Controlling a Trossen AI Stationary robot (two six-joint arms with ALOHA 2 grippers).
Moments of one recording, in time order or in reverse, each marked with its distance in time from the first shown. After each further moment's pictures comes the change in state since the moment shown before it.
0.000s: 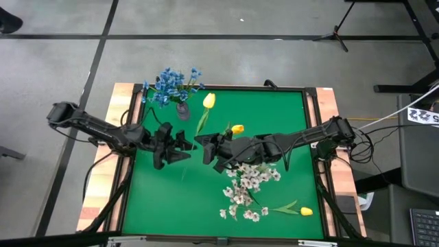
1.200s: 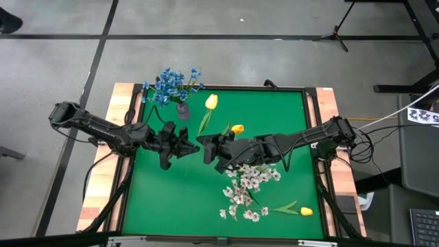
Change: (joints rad) left arm 0.011 0.069 0.092 -0.045 -0.026 0.103; right arm 0.003 -0.002 0.000 -0.066 0.027 0.034
